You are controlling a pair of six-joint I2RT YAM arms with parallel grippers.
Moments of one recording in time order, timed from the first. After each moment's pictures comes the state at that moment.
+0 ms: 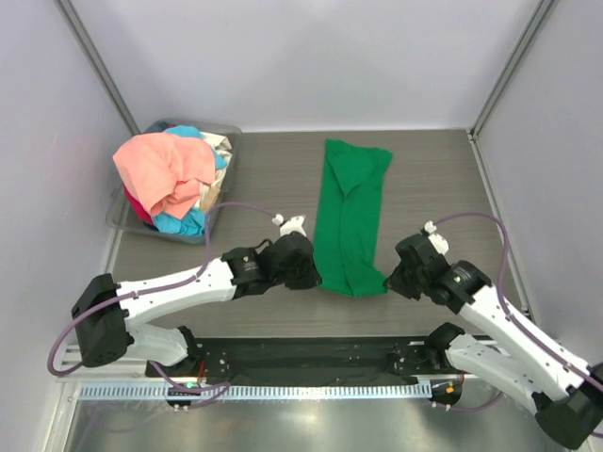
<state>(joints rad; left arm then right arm) -1.10 1.31 0.91 -0.40 -0.17 -1.02 0.62 0.73 0.65 -0.92 0.18 1.09</state>
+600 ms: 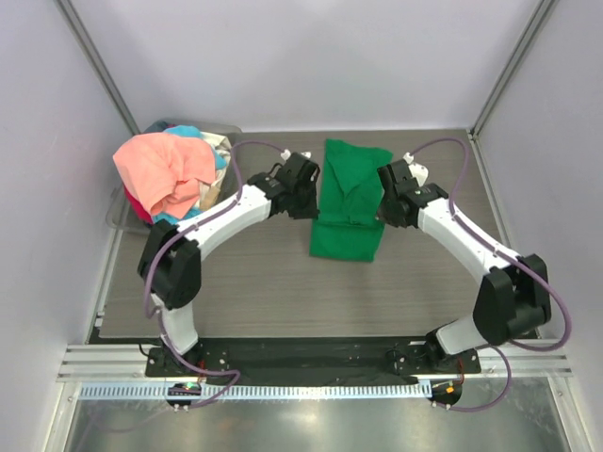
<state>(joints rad) -0.72 1.80 1.50 -0.58 -0.05 -0.68 0.40 1.43 1.13 -0.69 0.30 0.74</state>
